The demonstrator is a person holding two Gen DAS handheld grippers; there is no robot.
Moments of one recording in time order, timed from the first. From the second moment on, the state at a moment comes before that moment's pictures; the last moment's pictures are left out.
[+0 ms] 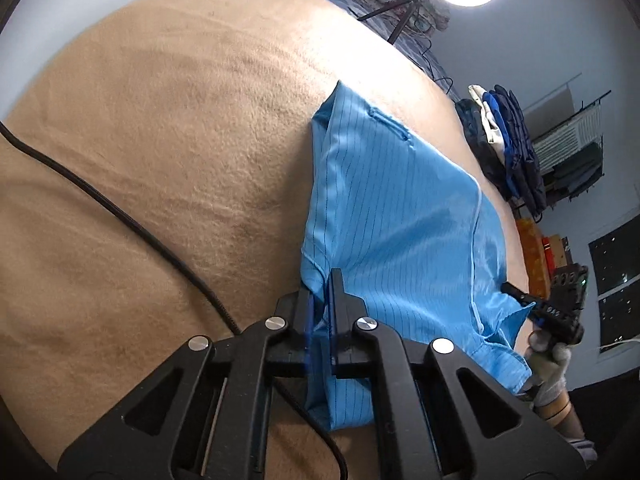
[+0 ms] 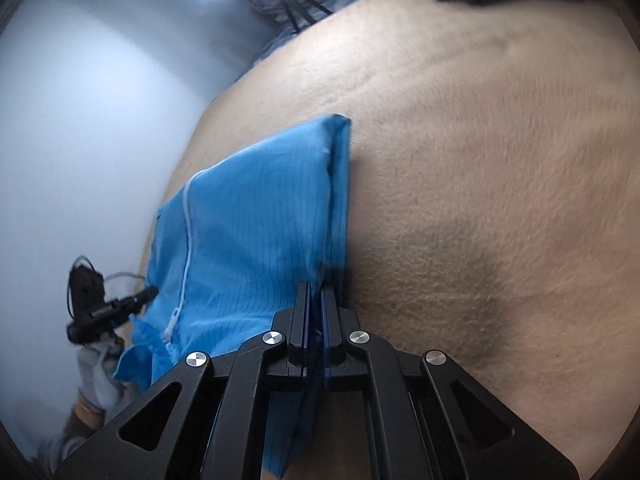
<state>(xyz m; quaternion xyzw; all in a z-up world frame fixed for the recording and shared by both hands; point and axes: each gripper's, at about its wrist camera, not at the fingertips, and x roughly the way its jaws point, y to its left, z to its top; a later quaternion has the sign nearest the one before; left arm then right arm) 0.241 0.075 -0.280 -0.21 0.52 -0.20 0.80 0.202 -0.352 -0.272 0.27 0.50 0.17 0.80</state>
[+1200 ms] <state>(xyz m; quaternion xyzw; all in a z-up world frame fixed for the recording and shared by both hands) 0.232 0.001 -0.284 -0.05 0.51 -0.23 0.83 0.321 -0.389 -0.319 0.55 0.43 0.20 0.69</state>
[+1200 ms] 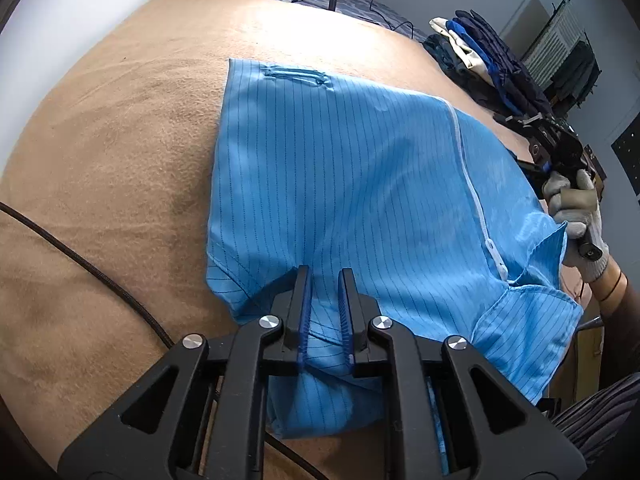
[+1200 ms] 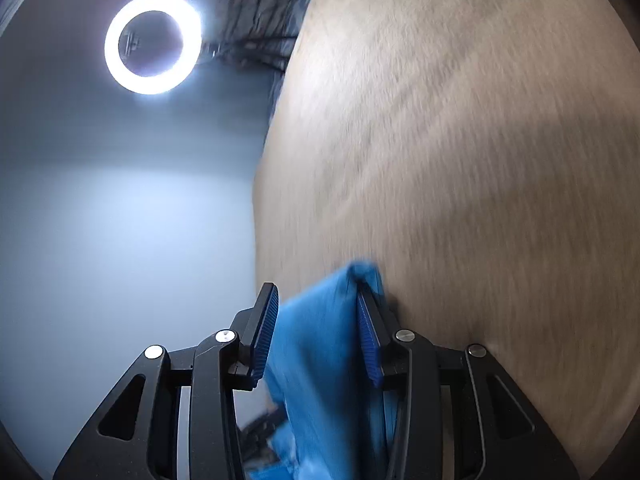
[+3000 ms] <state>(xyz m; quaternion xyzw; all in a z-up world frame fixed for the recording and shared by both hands) 0.167 0.017 -0.242 -0.02 0.48 -0.30 0.82 0.157 -0.199 -0.221 0.01 0.51 0.40 0.76</state>
